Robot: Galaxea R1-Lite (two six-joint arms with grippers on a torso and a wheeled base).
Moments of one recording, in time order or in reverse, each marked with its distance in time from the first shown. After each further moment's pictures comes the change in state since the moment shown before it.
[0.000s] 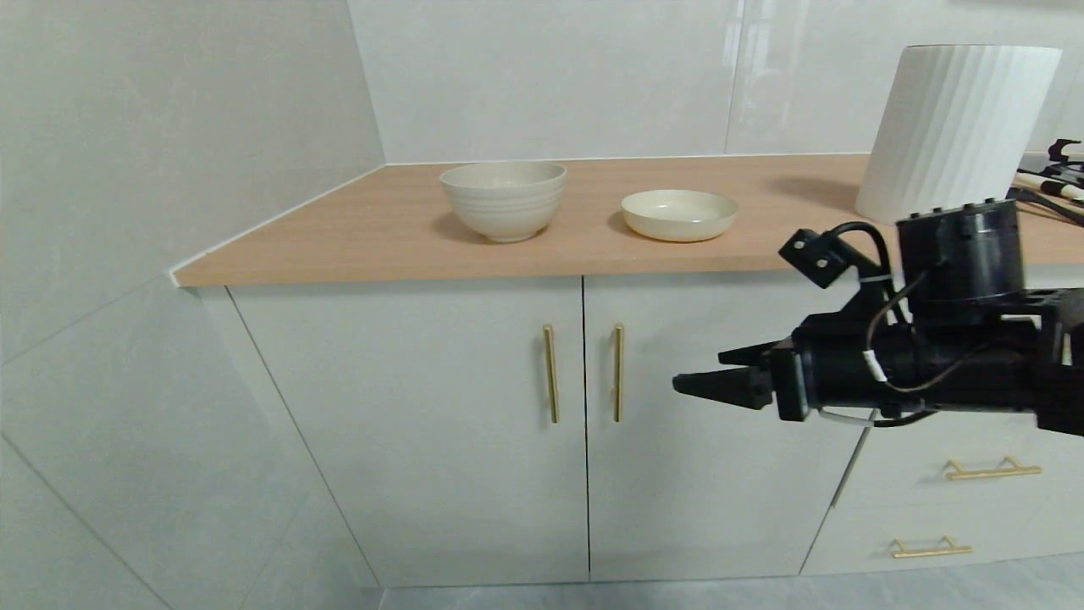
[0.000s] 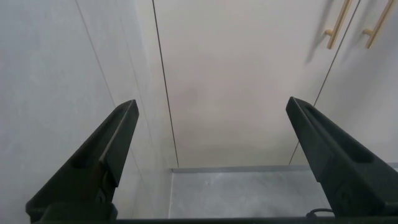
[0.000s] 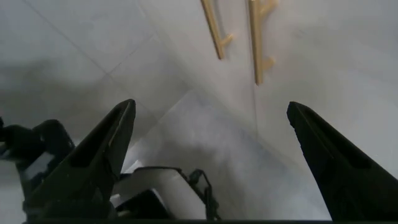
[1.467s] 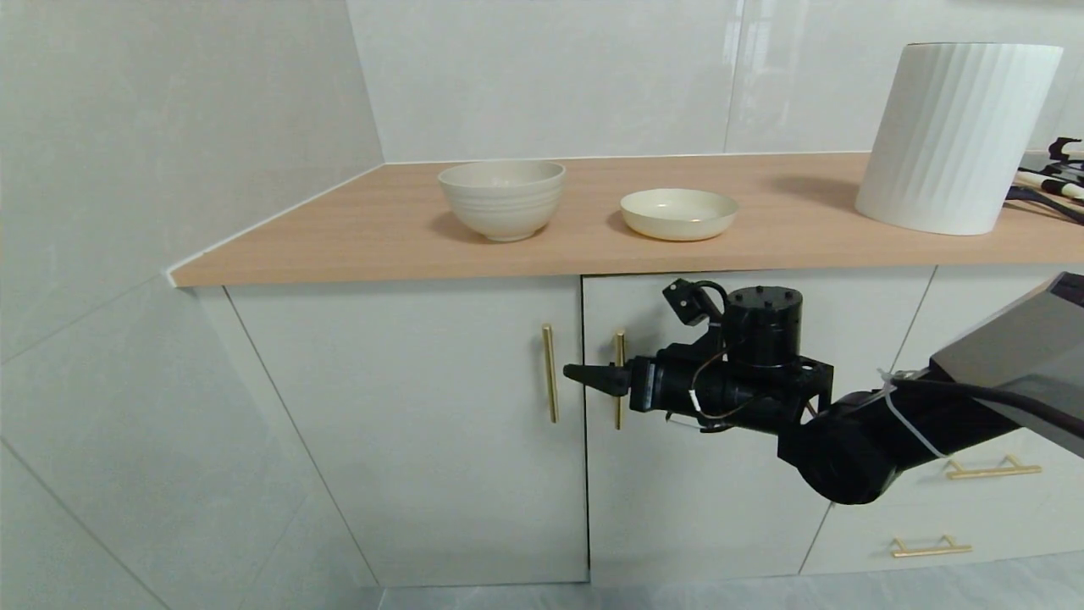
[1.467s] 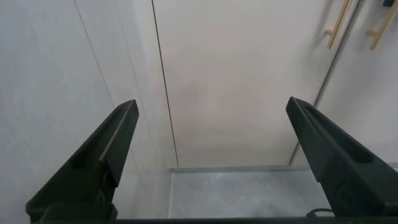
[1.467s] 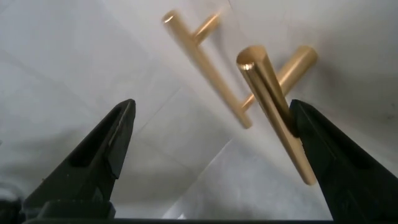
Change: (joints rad) left arm 0.000 0.000 0.000 0.000 0.000 0.000; right arm 0.125 0.450 -0.053 -0.661 0.008 0.369
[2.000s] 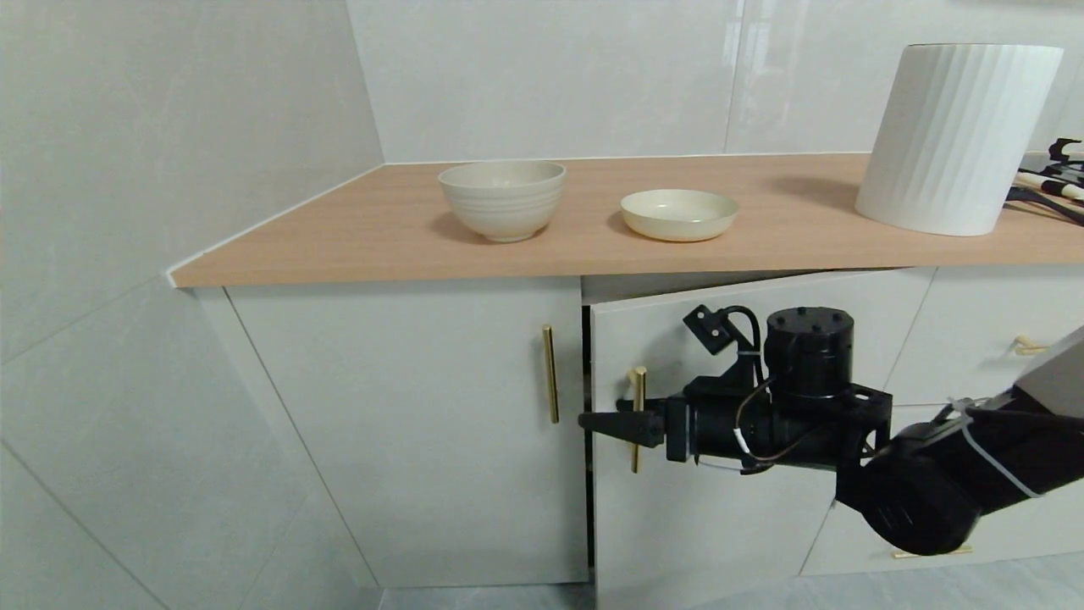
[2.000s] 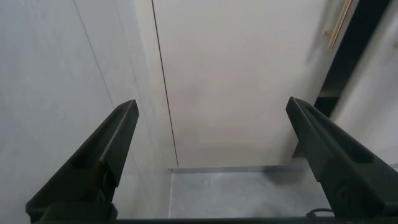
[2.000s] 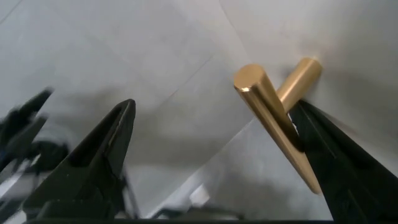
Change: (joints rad) left arm -0.001 0.000 0.000 0.000 0.000 0.000; right arm 0.008 -0.120 0.226 -0.028 0.156 -0.015
